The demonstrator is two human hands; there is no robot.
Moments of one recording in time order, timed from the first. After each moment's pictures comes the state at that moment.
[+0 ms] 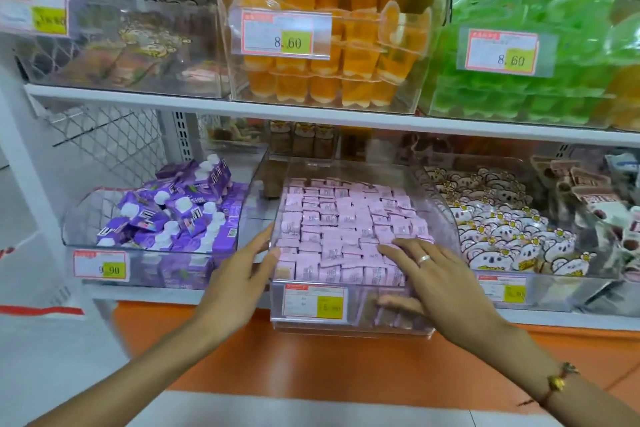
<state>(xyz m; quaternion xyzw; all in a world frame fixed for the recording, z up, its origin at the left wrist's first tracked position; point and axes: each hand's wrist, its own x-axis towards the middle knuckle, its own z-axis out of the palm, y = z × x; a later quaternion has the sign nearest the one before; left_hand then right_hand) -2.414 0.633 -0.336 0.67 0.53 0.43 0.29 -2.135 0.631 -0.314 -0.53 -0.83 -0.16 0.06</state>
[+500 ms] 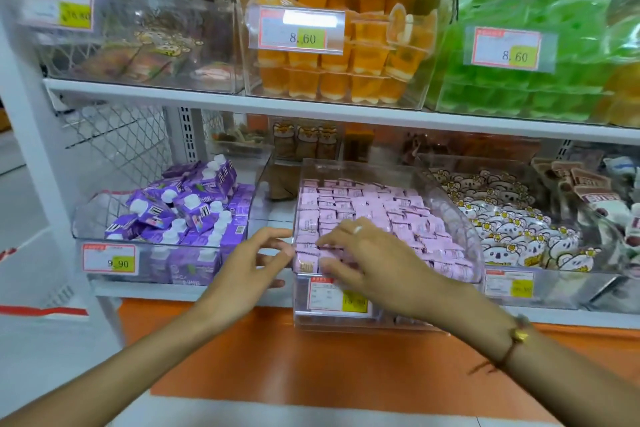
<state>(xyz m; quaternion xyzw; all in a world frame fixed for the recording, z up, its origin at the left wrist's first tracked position) -2.415 0.628 -0.332 0.62 0.47 0.47 0.41 -2.220 0.628 -0.286 -0.44 -0.88 -0.02 0.14</state>
